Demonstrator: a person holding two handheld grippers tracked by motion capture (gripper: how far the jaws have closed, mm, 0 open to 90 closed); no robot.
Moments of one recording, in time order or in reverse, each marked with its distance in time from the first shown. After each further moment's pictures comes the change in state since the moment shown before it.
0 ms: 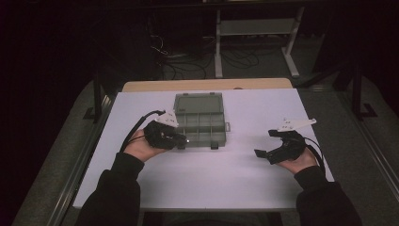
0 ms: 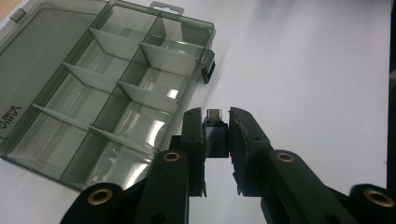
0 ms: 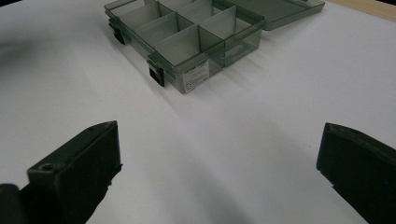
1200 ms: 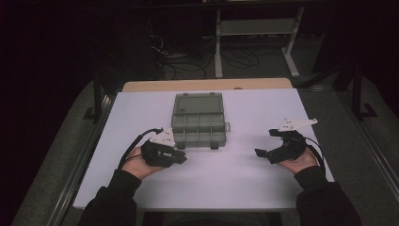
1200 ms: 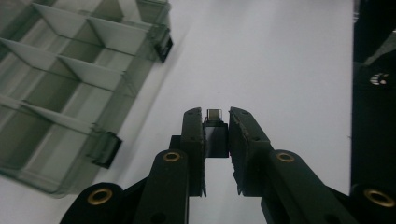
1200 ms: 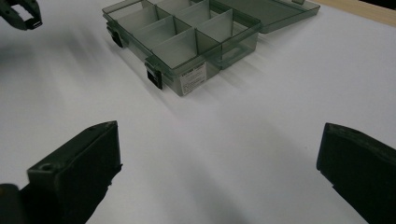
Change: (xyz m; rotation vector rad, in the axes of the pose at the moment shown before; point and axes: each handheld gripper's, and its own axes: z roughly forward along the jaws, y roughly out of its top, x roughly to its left) left arm -0.032 -0.033 0.005 -0.029 -0.034 0.010; right arm 0.000 0.000 -0.001 -0.009 -0.011 0.001
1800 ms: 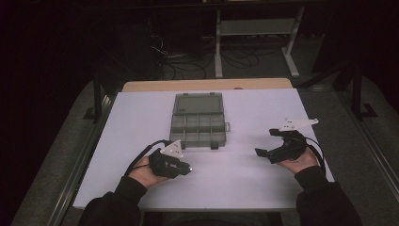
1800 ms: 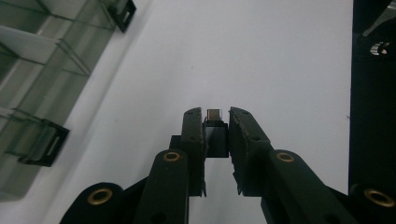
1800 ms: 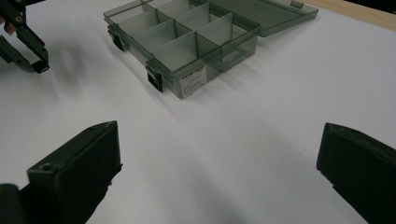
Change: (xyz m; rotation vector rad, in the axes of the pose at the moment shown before) left arm -0.018 -0.013 0.027 0.059 -0.048 0.008; right arm 0.000 0.001 -0.002 -0.011 0.000 0.001
